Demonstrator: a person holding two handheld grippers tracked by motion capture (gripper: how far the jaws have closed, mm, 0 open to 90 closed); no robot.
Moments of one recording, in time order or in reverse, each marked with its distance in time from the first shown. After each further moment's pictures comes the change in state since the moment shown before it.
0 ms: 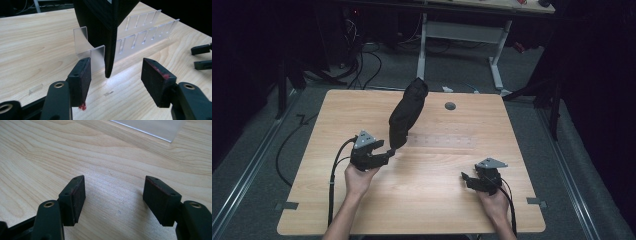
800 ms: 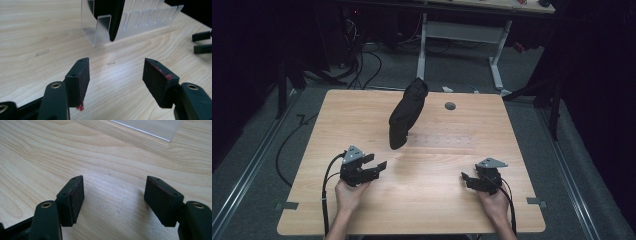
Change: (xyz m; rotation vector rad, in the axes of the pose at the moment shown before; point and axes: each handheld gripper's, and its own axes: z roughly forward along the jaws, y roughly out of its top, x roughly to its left) left arm 0.019 -0.024 -0.035 0.016 0.060 -0.048; right arm 0.000 0.000 0.000 0.003 -0.006 0.011
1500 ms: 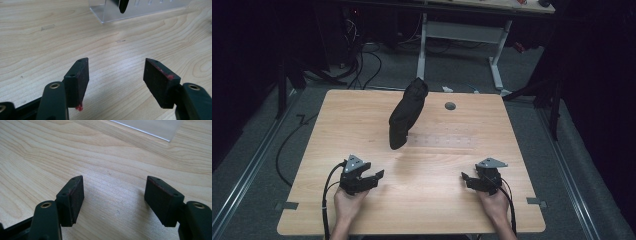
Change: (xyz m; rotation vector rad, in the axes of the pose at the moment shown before) left arm 0.016 -0.027 -0.004 0.023 0.078 0.029; right arm 0.000 0.000 0.000 0.000 -0.001 -0.002
